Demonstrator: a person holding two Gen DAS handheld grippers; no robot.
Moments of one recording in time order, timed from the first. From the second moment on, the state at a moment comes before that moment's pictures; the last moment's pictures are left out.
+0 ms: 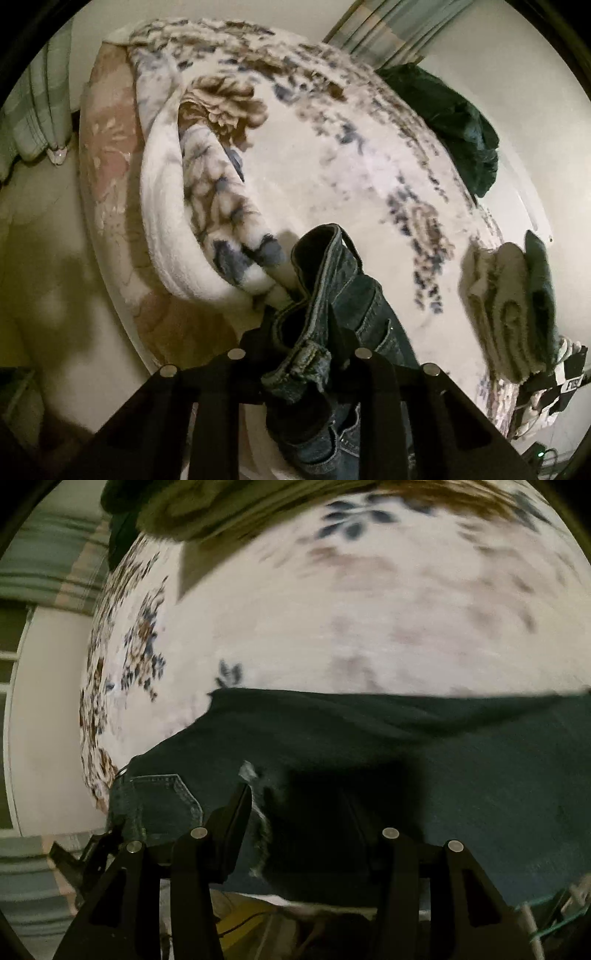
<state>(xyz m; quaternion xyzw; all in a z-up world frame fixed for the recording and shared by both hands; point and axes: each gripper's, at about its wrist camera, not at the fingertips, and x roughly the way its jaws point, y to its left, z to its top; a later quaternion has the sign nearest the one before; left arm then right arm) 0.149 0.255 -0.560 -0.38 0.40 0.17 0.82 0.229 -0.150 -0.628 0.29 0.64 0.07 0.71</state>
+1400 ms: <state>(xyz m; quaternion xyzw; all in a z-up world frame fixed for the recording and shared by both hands) 0.137 -0.162 -0.477 -0.10 0.41 -0.20 0.88 0.047 -0.431 -0.592 0.40 0.55 -0.12 0.73</state>
